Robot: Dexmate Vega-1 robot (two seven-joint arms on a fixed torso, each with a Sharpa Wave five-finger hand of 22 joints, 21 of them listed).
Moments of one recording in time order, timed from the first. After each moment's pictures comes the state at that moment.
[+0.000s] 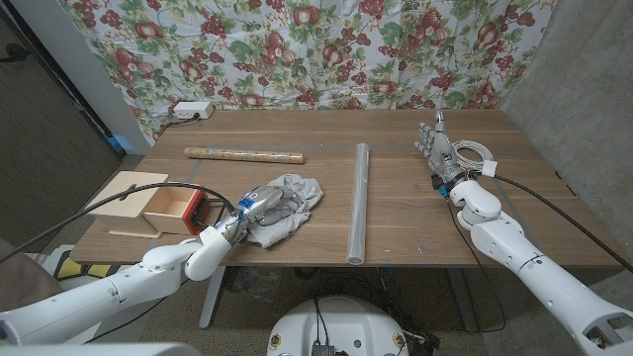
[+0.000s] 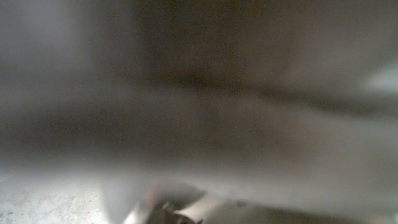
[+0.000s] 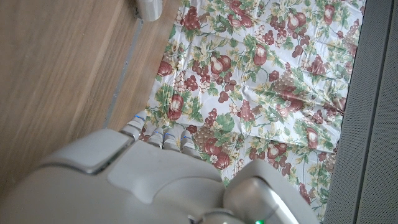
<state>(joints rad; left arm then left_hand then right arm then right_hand) 0.93 1.00 0.80 -1.63 0.58 -0.21 0.59 1.56 0.01 0.13 0.06 0.30 0.78 -0.16 0.73 0.39 0.77 -0.21 0.58 0.61 0.69 -0.07 0.61 0.36 0.54 -0.04 0.85 0.25 -0.94 -0.59 -0.34 -1.45 0.62 0.29 -0.03 0.08 0.09 -0.24 0.10 0.35 -0.03 0.04 0.19 0.18 -0.07 0.10 0.20 0.18 -0.12 0.08 0.18 0.17 -0.04 0.13 0.19 0.17</state>
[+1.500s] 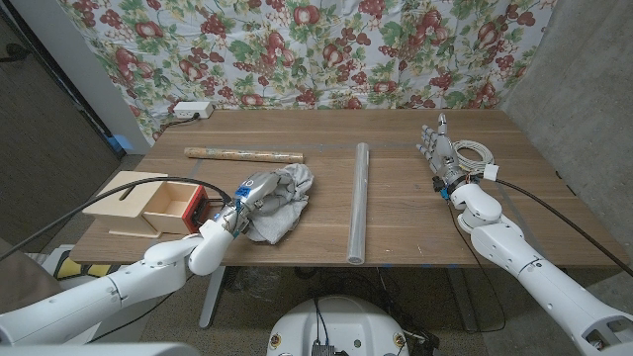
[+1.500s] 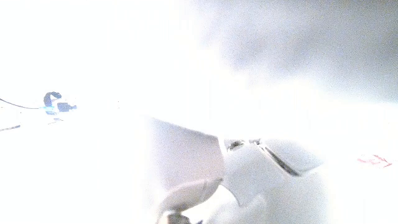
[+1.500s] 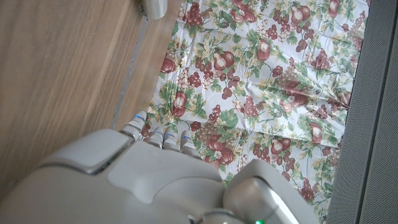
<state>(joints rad) 0.98 1.01 0.71 -1.74 0.52 -0.14 0.66 1.59 -0.02 0.14 0.07 0.49 0.99 -0.09 1.00 0.88 0.79 -0.21 0.88 1.05 0.65 -0.06 0.76 1.11 0.50 -0.05 0.94 0.78 -0.95 -0.58 -0.33 -1.43 0.63 0.30 -0.04 0.08 0.09 -0.23 0.10 0.34 -0.03 0.04 0.19 0.18 -0.07 0.10 0.20 0.18 -0.12 0.08 0.18 0.17 -0.04 0.13 0.19 0.17</state>
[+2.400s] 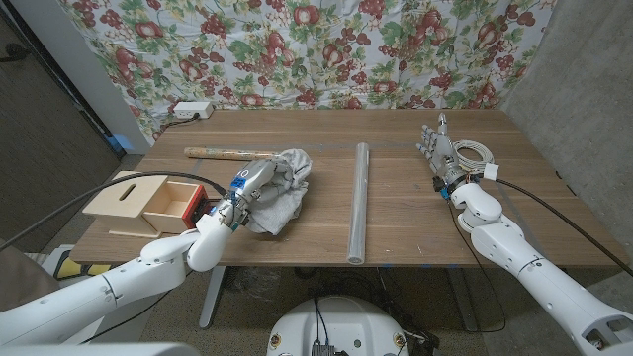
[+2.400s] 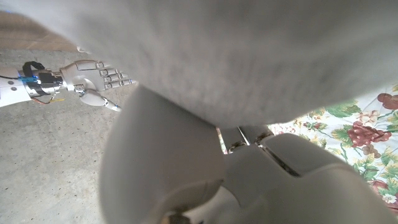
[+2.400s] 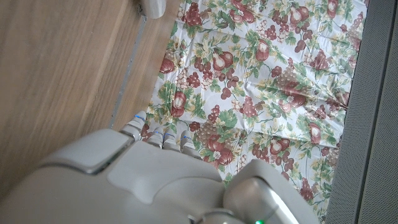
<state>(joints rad) 1.01 1.03 0.66 -1.83 0.50 -0.11 0.72 1.59 -0.02 0.14 0.07 0.50 1.03 -0.08 1.02 0.84 0.82 -0.20 0.89 1.04 0.66 -0.05 0.74 1.14 0.50 -0.04 0.95 0.78 -0.94 -0.58 -0.33 -1.43 0.62 0.30 -0.03 0.08 0.09 -0.23 0.10 0.34 -0.03 0.04 0.19 0.18 -0.07 0.10 0.20 0.18 -0.12 0.08 0.18 0.17 -0.04 0.13 0.19 0.17</state>
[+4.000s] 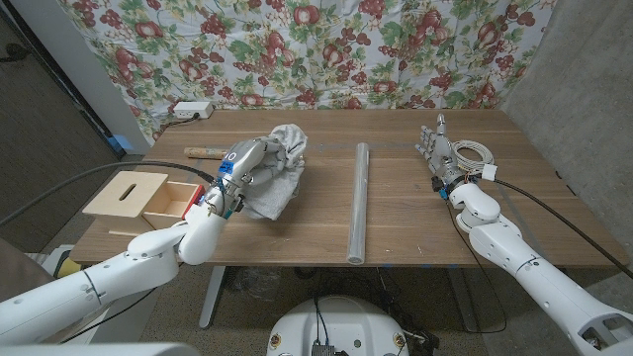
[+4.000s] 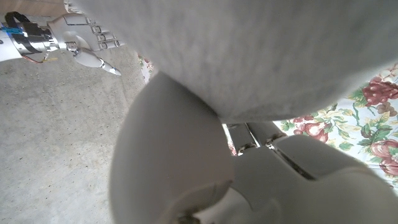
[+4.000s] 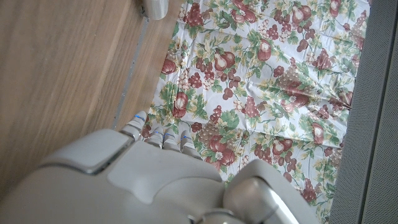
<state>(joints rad) 1.08 1.09 0.56 -1.96 0.46 -0.07 0.80 1.57 -0.06 0.21 0.02 0.51 1.06 -0.06 1.03 0.80 0.86 -0.21 0.89 1.01 0.71 -0.05 0.72 1.16 0.52 -0.05 0.96 0.77 -0.94 -0.57 -0.33 -1.41 0.62 0.31 -0.03 0.08 0.09 -0.23 0.10 0.34 -0.03 0.04 0.19 0.18 -0.07 0.10 0.20 0.18 -0.12 0.08 0.18 0.17 -0.04 0.13 0.19 0.17</state>
